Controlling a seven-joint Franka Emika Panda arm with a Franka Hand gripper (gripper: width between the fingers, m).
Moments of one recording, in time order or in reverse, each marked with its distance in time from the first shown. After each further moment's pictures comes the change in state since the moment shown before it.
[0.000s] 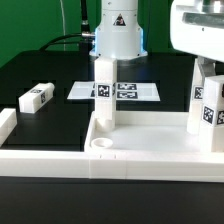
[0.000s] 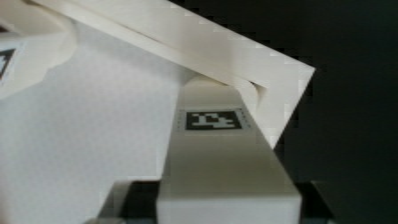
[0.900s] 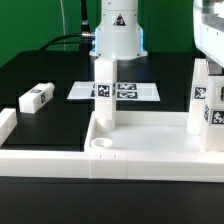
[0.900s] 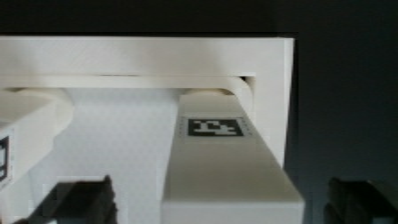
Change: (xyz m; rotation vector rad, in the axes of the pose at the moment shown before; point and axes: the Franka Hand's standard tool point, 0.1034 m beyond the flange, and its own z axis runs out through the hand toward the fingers) arm 0.001 0.000 0.000 0.005 -0.014 0.251
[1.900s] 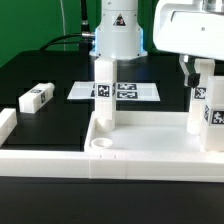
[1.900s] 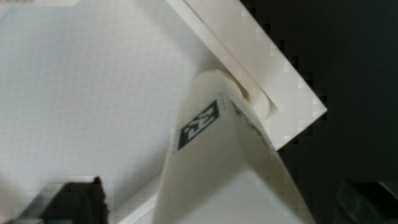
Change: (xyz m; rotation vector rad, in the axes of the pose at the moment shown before) arm 0.000 0.001 -0.001 -0.047 0.043 -0.810
